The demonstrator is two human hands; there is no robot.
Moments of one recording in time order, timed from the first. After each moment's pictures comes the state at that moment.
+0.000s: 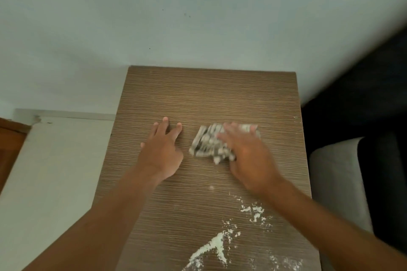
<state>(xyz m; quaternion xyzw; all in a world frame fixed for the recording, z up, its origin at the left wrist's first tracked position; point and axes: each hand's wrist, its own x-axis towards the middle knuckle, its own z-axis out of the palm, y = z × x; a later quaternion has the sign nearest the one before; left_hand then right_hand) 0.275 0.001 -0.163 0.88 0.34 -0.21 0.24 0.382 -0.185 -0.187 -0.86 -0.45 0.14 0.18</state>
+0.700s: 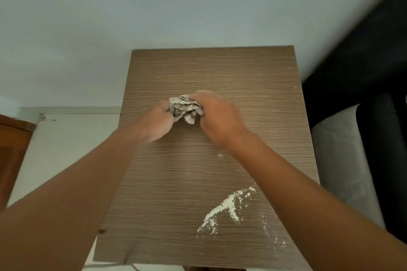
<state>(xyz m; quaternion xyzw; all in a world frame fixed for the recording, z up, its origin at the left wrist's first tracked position) 0.264 0.023 -0.139 0.82 0.35 -0.19 0.41 0.347 -0.114 -0.148 -0.88 -0.39 0.16 0.23</state>
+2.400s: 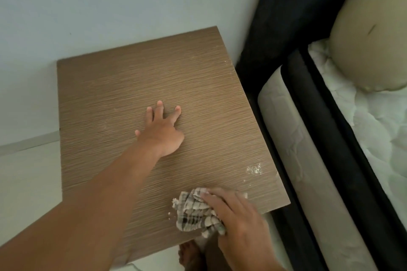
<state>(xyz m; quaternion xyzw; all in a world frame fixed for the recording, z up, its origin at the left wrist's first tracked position) 0.276 -0.087 -0.157 0.89 0.21 -0.31 0.24 0.152 -0.303 -0.161 -0.92 -0.23 0.07 0.30</state>
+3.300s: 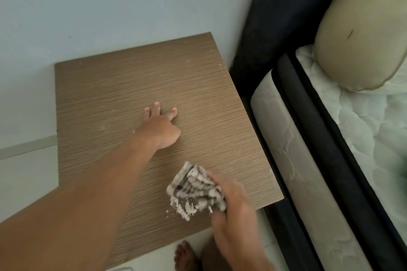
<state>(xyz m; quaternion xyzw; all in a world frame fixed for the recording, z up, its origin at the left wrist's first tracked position) 0.281 -0.082 -0.153 0.89 0.21 -0.32 0.24 0.148 -0.284 -0.144 -0.88 -0.07 0.10 0.45</state>
